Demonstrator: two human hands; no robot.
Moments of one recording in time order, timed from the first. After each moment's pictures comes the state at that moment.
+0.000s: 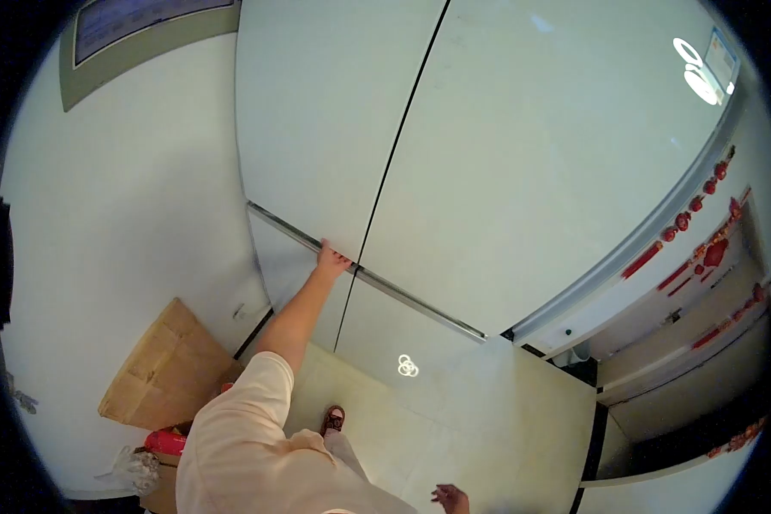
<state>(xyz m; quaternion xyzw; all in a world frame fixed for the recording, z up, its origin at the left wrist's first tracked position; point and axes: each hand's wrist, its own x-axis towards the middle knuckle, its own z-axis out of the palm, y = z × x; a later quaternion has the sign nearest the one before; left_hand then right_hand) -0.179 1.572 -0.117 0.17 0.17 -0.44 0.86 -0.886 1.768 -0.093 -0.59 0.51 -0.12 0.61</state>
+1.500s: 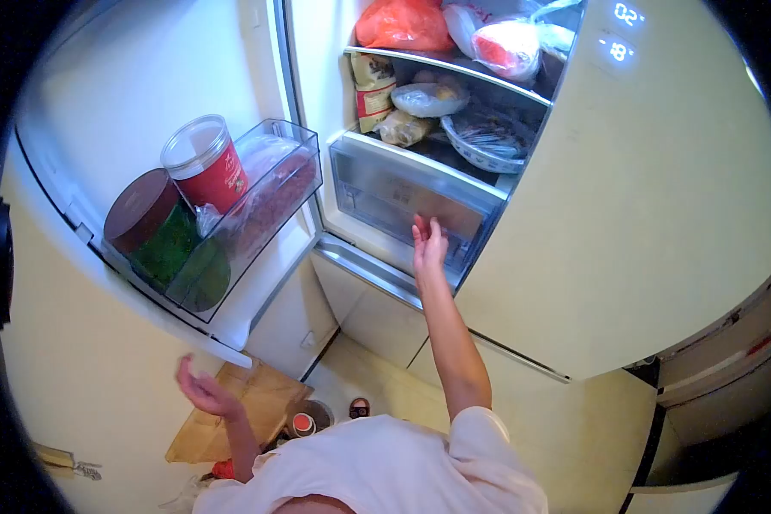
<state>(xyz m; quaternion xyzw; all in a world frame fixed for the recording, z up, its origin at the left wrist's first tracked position) -0.159 1.972 0.052 0.69 -0.15 0.48 0.52 -0.125 1.511 0.030 -0.24 0.18 -0.44 0.84</state>
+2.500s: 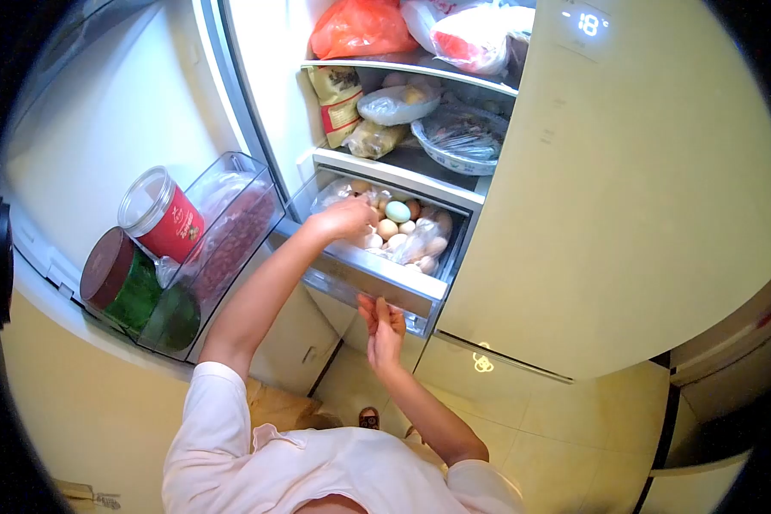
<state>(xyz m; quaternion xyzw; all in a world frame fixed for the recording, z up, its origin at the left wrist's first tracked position) -0.005 1.600 0.159 0.77 -0.63 -0.06 0.04 -0.201 1.647 0.031 -0.28 0.19 -0.40 0.85</state>
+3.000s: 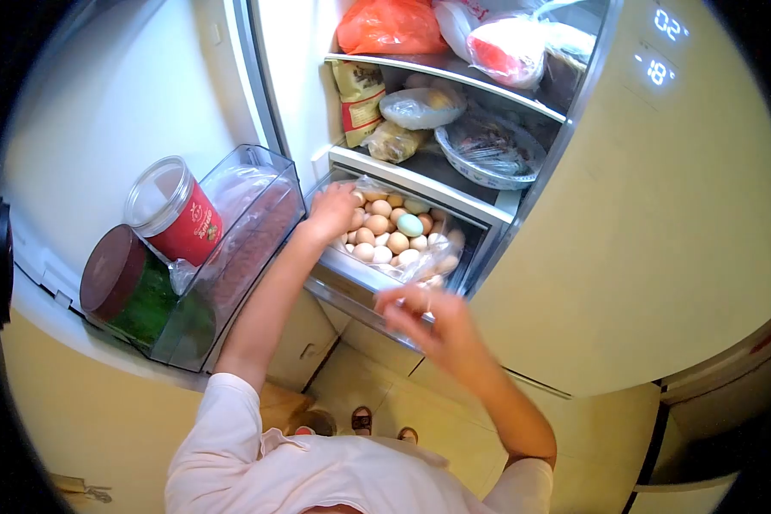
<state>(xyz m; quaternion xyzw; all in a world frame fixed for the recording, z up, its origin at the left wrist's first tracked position) 0.022 1.634 0.157 0.86 -0.49 0.07 0.10 -0.254 1.617 0.240 -0.86 0.03 -0.18 0.47</state>
